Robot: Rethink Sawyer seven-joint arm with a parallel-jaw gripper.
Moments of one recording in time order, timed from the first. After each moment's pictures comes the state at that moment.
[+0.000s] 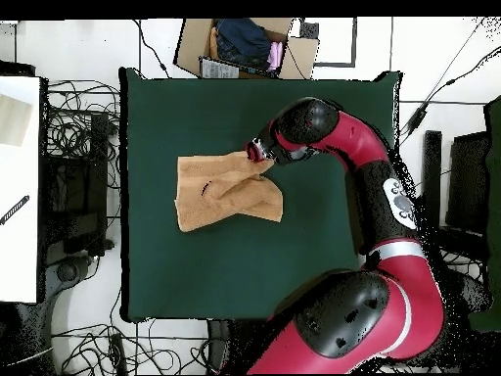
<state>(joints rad) -0.59 -0.21 0.55 1.08 -0.20 1.16 1.03</state>
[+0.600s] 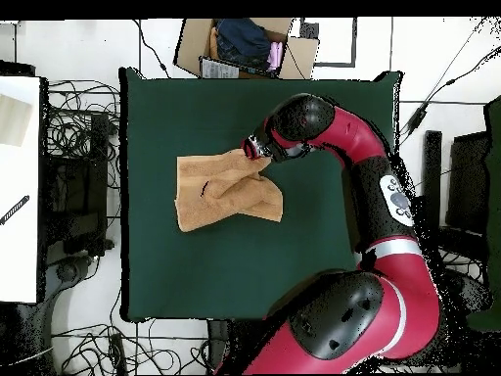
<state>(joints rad) -0.58 -0.22 0.55 1.08 -0.20 1.16 1.03</state>
